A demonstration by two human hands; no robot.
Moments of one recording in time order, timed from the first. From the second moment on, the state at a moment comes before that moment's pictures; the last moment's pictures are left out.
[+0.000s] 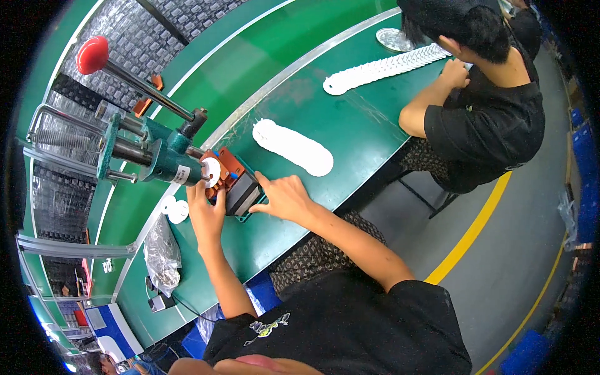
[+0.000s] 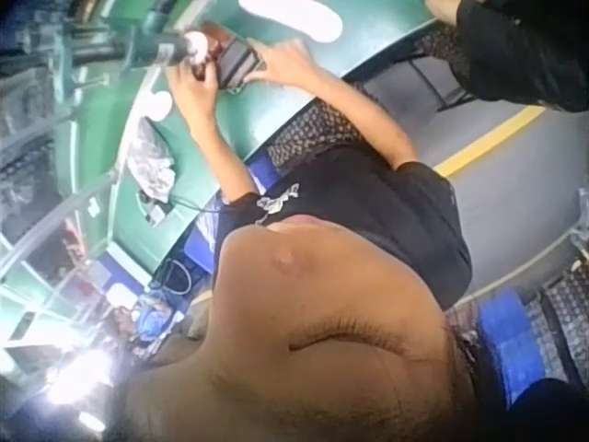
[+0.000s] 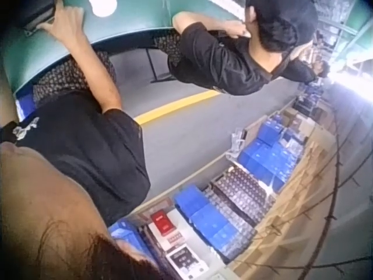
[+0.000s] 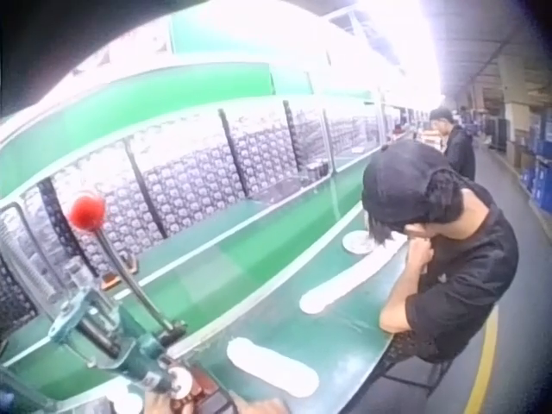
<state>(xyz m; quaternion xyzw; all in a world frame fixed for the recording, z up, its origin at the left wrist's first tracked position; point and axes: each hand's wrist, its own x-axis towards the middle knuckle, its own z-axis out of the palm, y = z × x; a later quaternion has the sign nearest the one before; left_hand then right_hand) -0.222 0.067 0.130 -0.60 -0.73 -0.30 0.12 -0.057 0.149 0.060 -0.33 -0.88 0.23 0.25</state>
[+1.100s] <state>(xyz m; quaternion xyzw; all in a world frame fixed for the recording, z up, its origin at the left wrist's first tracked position) -0.231 0.066 0.117 -0.63 -0.69 -0.30 0.20 -0.054 0.152 0.056 -0.30 -0.88 0.24 0.28</state>
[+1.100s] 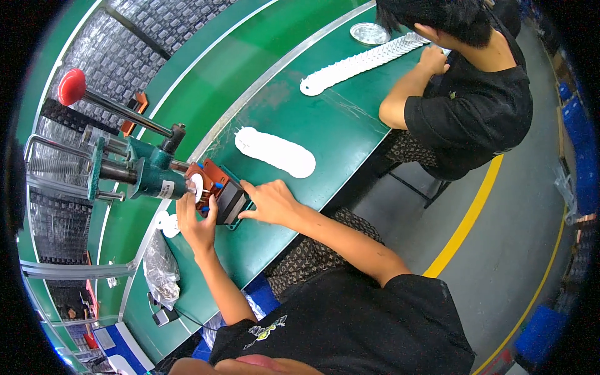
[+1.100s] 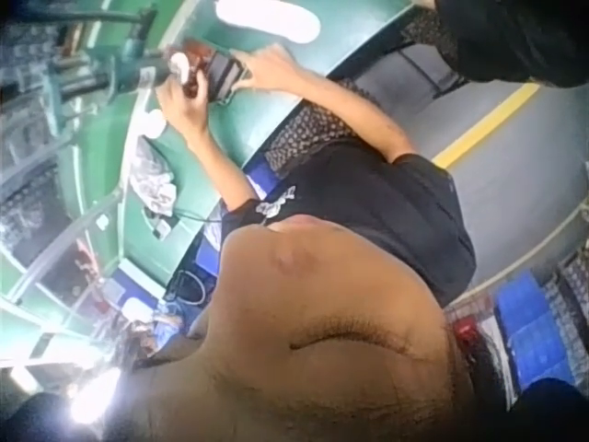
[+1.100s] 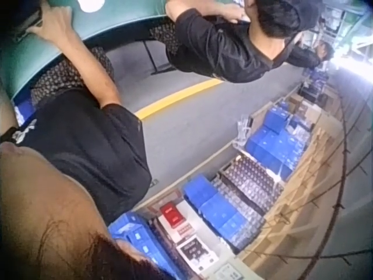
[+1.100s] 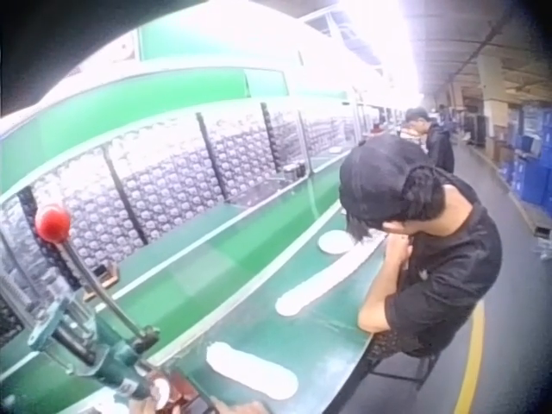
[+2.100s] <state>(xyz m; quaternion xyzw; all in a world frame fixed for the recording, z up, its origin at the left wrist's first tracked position) -0.092 0.036 0.069 -0.45 -0.61 -0.52 -0.39 0.056 0.172 0.082 -0.51 -0.78 0.24 0.27</state>
